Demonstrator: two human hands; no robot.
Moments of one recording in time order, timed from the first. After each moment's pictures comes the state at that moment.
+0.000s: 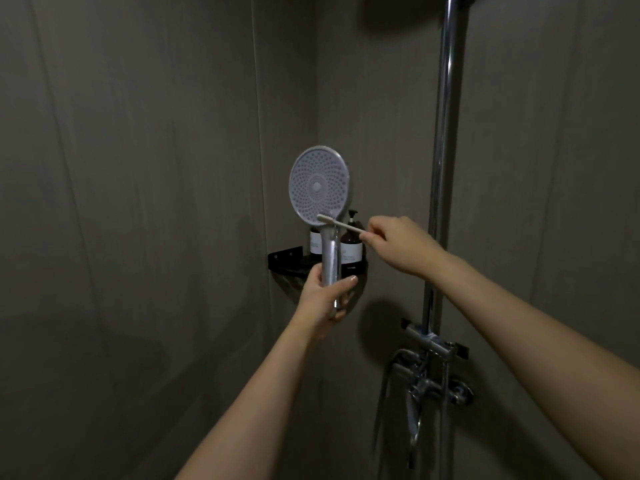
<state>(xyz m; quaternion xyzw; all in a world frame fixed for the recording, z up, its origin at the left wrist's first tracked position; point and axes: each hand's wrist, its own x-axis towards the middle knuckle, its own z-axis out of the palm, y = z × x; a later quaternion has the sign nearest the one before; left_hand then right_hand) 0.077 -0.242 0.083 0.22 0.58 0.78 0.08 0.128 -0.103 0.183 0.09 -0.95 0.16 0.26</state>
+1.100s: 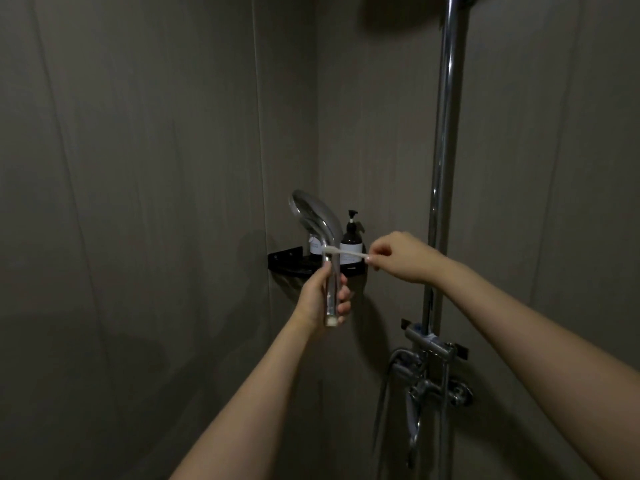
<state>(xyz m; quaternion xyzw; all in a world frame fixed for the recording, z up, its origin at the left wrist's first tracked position) 0.075 -0.244 0.090 0.19 0.51 0.82 0.20 0.123 -0.091 0.172 0.11 -0.97 0.19 0.13</state>
